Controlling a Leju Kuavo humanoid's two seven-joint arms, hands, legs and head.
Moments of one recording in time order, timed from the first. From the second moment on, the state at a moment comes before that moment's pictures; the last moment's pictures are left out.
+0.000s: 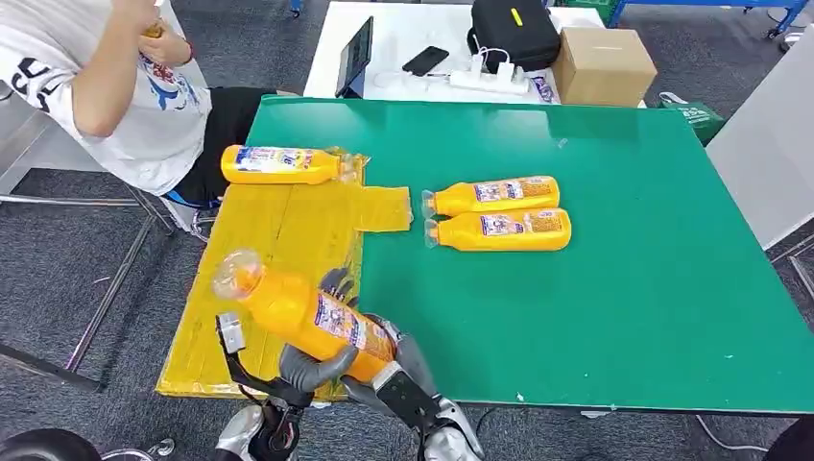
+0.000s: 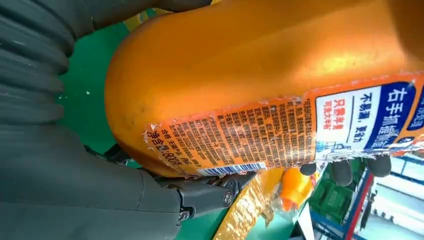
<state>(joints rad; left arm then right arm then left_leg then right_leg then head) -0.09 -0.19 -0.29 -1.11 0.46 -0.43 -0.42 -0.12 0.26 0.49 -0.86 0.36 -0.23 -0.69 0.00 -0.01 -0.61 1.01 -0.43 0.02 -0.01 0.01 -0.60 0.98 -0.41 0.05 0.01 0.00</state>
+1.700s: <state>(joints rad) -0.09 -0.20 -0.14 -1.34 -0.02 0.08 -0.59 -0.01 0.22 0.42 -1.17 0.29 -0.22 -0.60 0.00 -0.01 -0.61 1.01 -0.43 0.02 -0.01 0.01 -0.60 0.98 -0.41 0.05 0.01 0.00</state>
